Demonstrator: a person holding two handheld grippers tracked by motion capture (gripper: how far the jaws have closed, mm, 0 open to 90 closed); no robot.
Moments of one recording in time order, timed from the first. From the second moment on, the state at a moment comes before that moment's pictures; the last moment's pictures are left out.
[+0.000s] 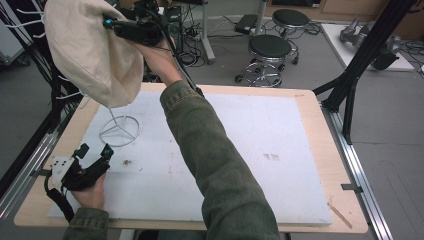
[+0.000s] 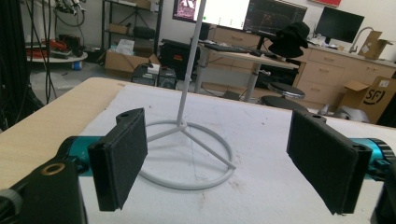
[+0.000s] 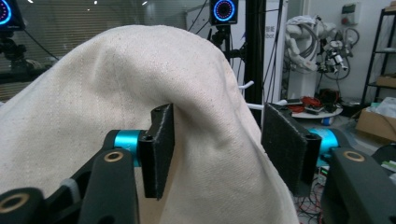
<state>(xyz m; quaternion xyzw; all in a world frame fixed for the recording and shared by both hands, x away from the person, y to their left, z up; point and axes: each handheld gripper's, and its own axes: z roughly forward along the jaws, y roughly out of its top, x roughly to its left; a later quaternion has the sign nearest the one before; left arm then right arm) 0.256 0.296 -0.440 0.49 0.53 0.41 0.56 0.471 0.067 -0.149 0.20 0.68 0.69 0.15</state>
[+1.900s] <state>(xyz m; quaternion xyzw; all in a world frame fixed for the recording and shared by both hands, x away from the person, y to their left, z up) 0.256 0.292 -0.440 0.48 0.53 0.40 0.57 0.404 -0.082 -0.187 0.26 0.64 0.69 0.22</state>
